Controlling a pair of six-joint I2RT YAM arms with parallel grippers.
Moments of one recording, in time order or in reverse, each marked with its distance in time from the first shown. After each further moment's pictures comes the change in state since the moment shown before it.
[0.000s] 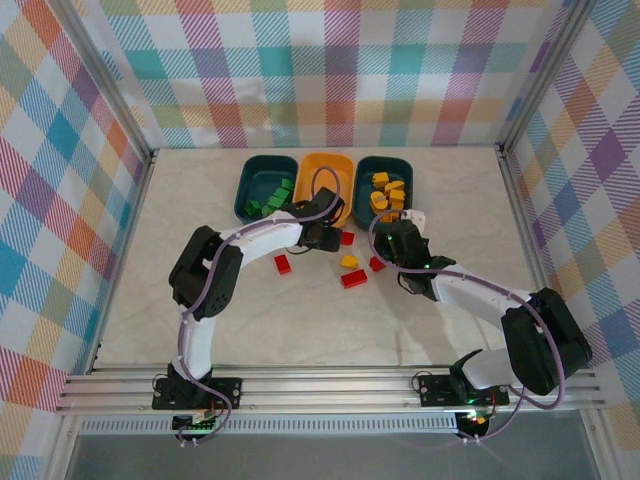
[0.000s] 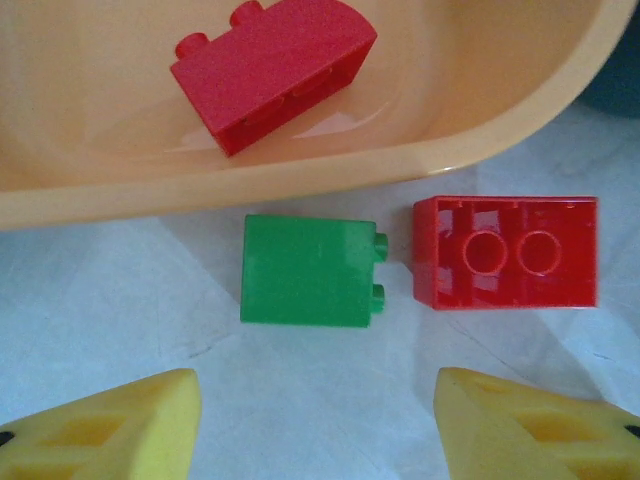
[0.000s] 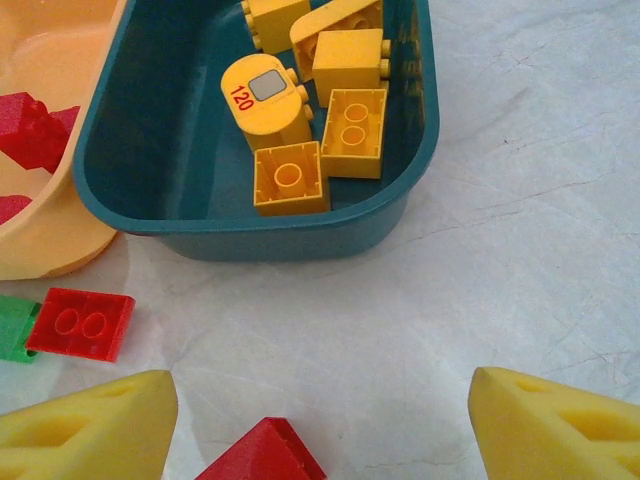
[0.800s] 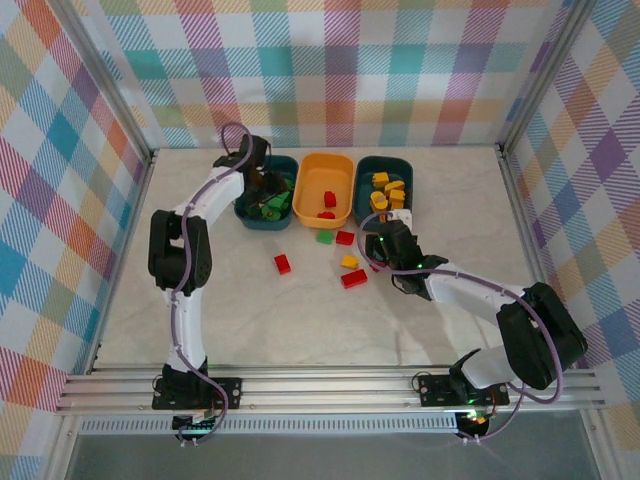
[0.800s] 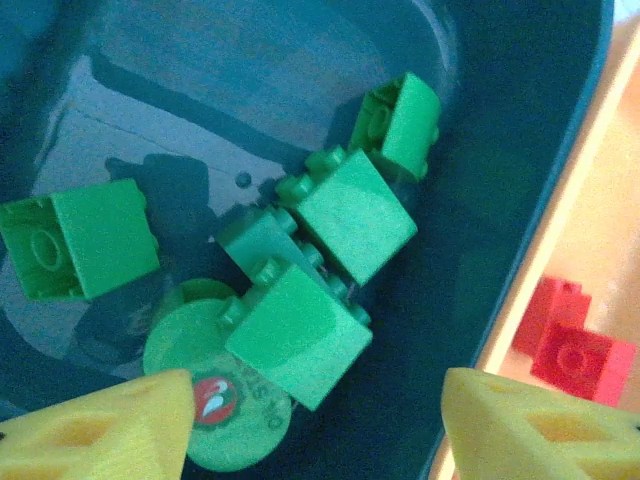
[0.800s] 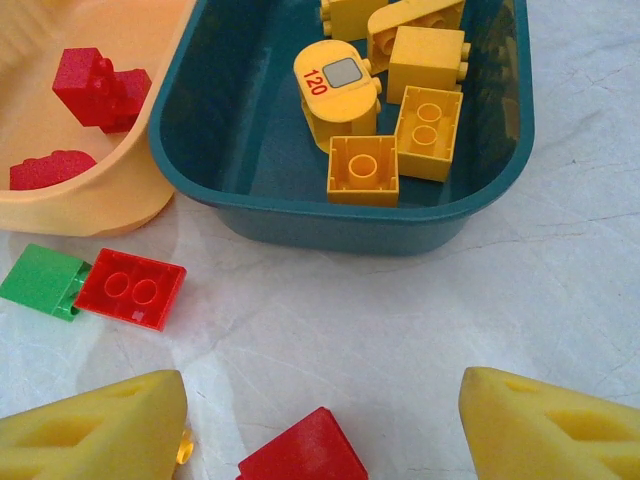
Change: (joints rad) left arm 0.426 0.060 0.283 -0.186 0.252 -0.315; right arm 0.052 0.035 0.029 0.011 -0.014 -0.085
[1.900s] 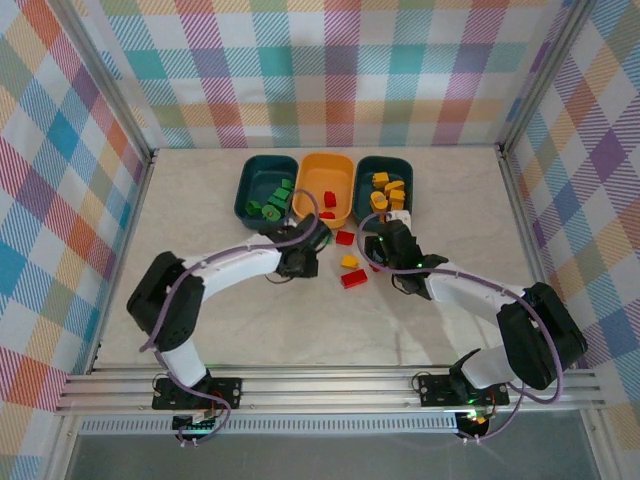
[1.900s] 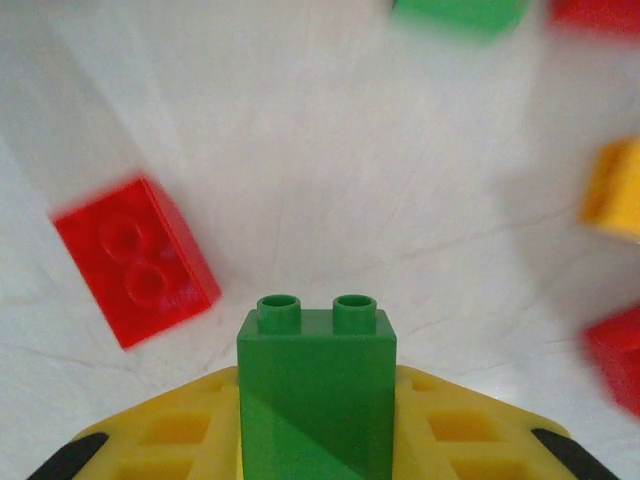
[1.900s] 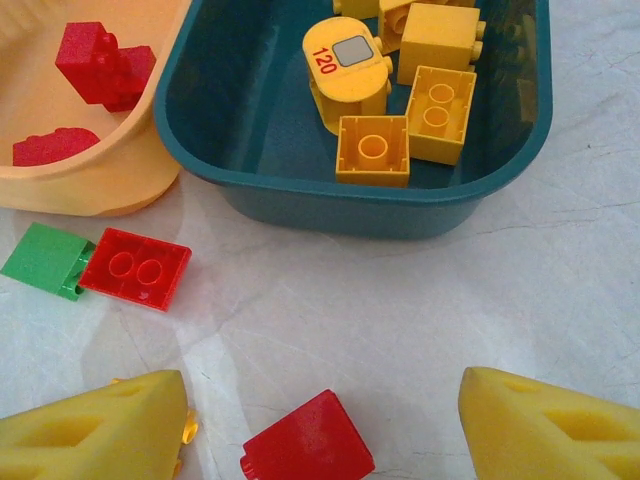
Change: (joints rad) left arm -0.465 -0.409 -0.559 0.035 -0.307 0.060; right arm 0.001 0.000 0.007 -0.029 -0.026 -0.002
